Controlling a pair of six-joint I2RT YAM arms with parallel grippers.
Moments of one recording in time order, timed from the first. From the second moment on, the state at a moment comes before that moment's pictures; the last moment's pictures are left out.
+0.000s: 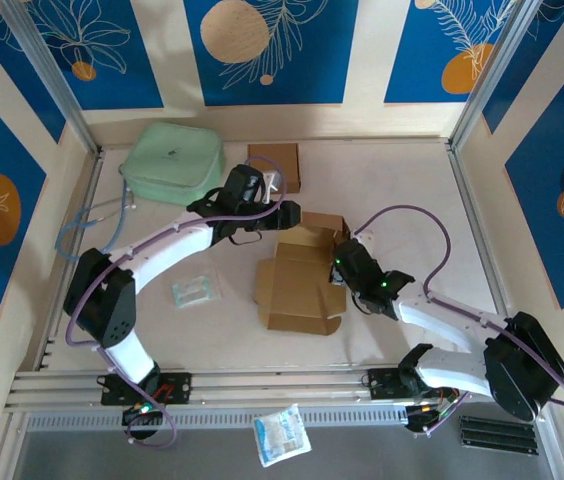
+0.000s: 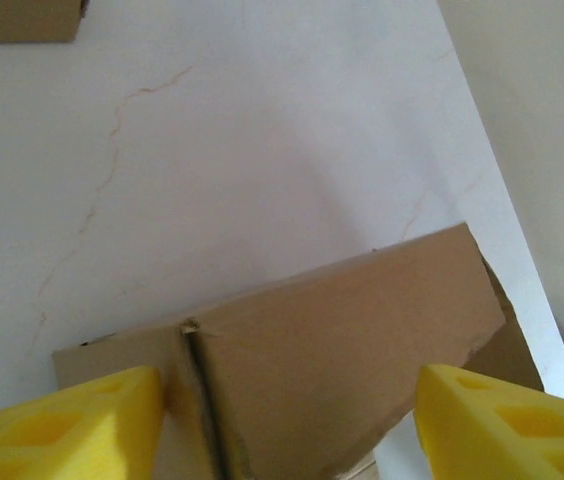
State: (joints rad) left arm -0.65 1.68 1.30 -0.31 0.30 -0.58; right arm 0.70 1.15 0.57 -0.27 0.40 0.67
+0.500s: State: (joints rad) left arm -0.64 1.68 1.23 -0.28 0.31 -0.59; right arm 0.70 1.38 0.71 -0.13 0.39 0.61
